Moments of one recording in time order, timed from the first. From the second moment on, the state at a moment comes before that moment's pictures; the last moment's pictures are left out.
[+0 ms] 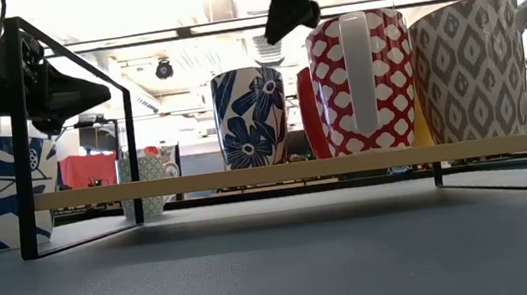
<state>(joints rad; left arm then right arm) 0.17 0.03 0.02 0.03 -0.19 -0.10 -0.11 1.73 1.72 -0.93 -0.03 0.05</state>
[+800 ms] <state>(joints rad) 0.17 0.03 0.02 0.03 -0.20 -0.10 -0.10 1.30 1.38 -0.75 -0.03 0.16</state>
